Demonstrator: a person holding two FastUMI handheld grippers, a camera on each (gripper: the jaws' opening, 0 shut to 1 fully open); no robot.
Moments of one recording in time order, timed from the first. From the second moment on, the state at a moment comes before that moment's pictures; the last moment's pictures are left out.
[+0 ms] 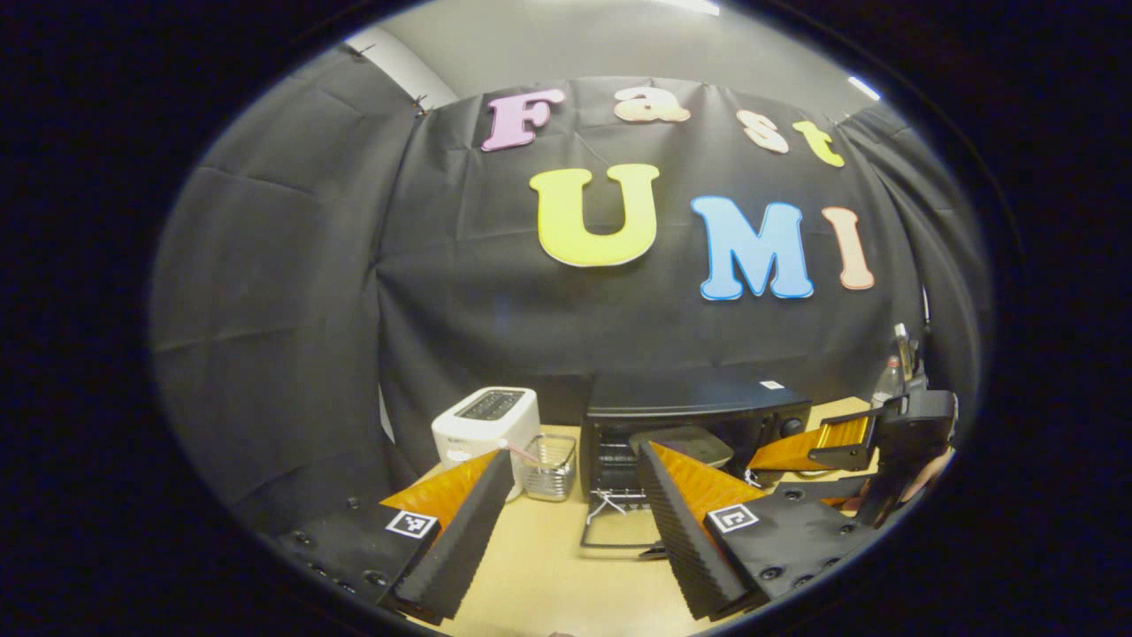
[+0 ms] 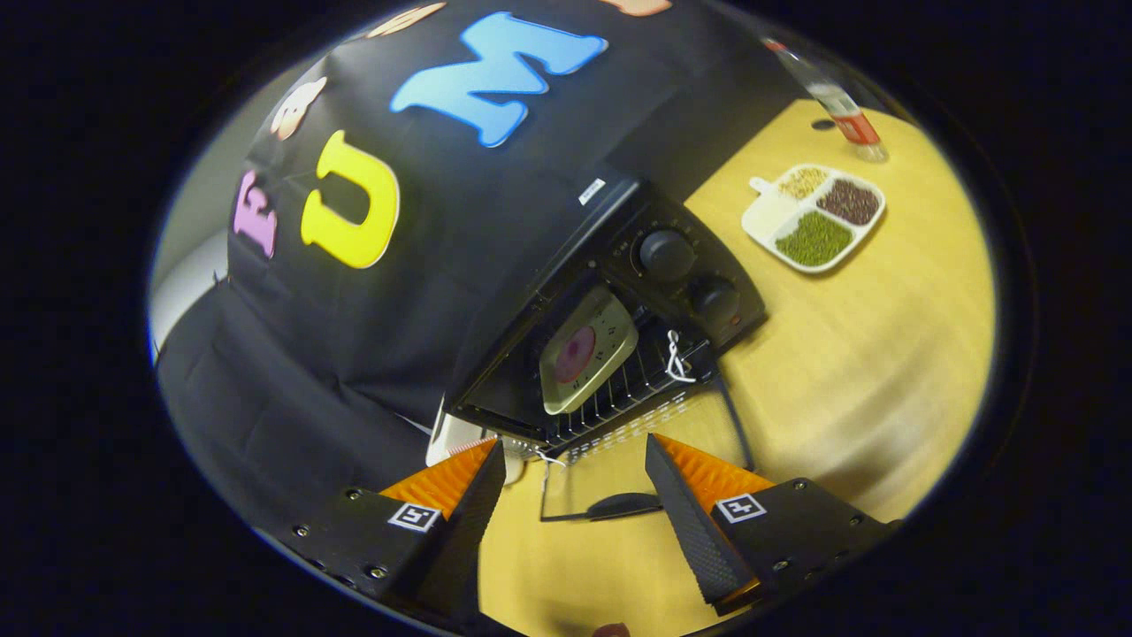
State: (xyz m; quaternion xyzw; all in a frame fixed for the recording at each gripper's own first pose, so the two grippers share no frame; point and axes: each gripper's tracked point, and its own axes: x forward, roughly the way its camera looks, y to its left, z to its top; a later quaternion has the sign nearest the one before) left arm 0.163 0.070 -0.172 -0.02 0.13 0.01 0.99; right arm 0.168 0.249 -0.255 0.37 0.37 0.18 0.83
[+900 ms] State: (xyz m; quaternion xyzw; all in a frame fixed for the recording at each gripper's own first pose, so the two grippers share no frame) left arm 0.134 -0.033 -0.326 -0.05 0.32 -0.07 0.94; right arm 0.102 0.072 -0.213 0.04 0.24 0.14 0.96
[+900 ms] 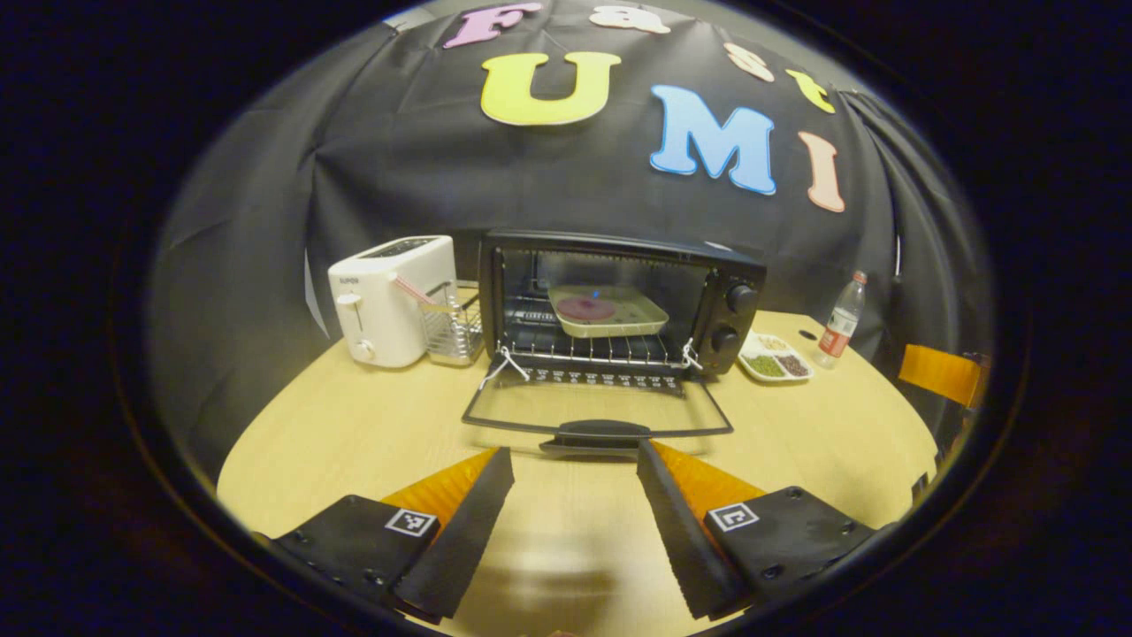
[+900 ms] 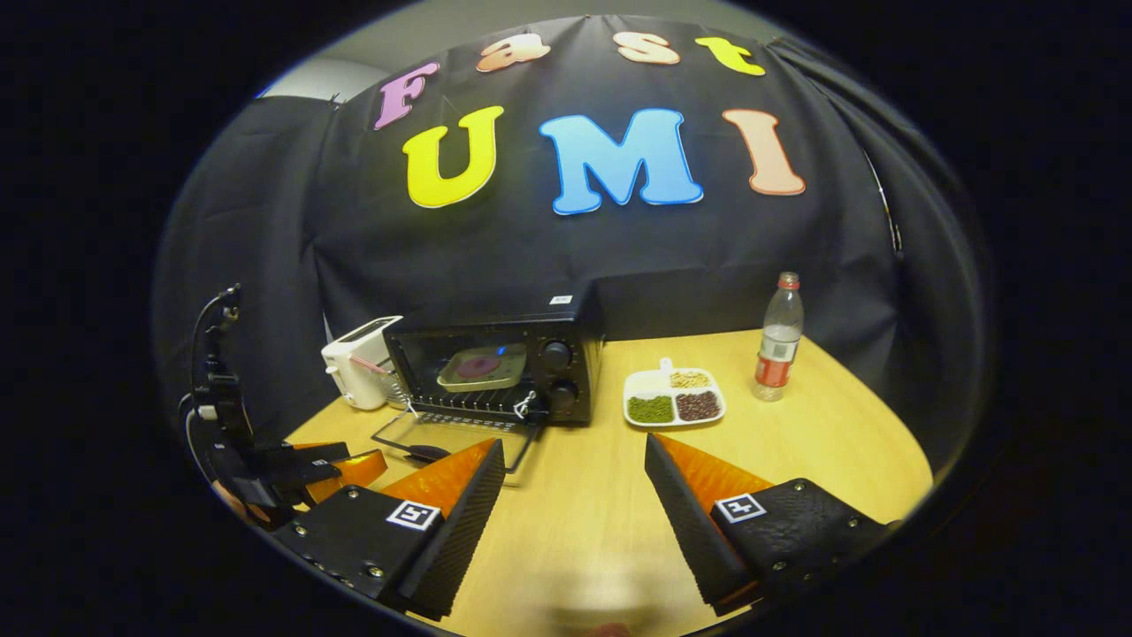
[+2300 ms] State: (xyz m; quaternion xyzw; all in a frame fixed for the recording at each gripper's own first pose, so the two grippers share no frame) left arm 0.171 -0.064 -0.387 -0.03 0.37 -0.11 0.92; right arm 0.093 0.062 -0.201 -0.01 0.23 0.10 0.97
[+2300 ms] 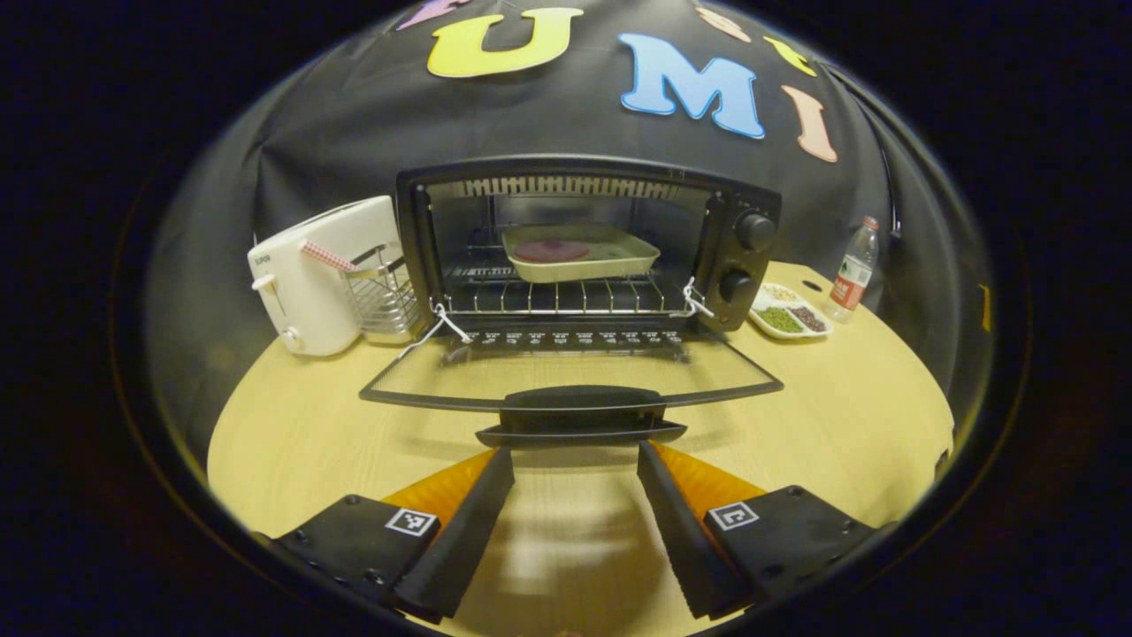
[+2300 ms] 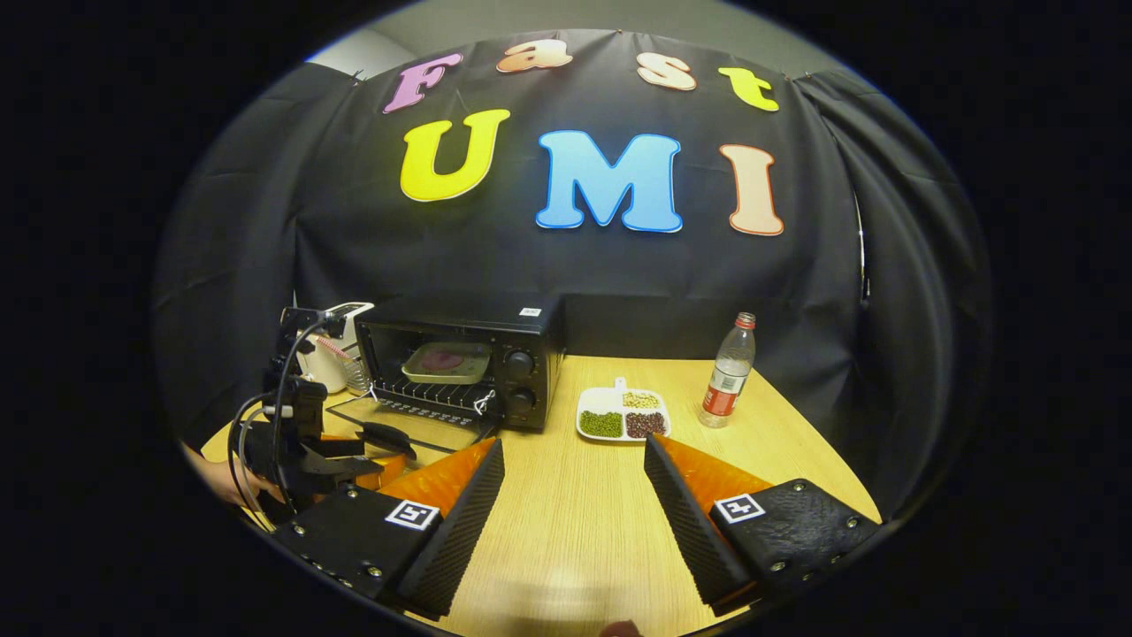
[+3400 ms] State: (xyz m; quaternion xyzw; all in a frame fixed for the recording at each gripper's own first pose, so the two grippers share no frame) left arm 0.240 -0.064 -0.224 0.00 0.16 -0.11 0.98; right arm 0.107 0.077 -0.174 0.02 0.21 0.12 0.97
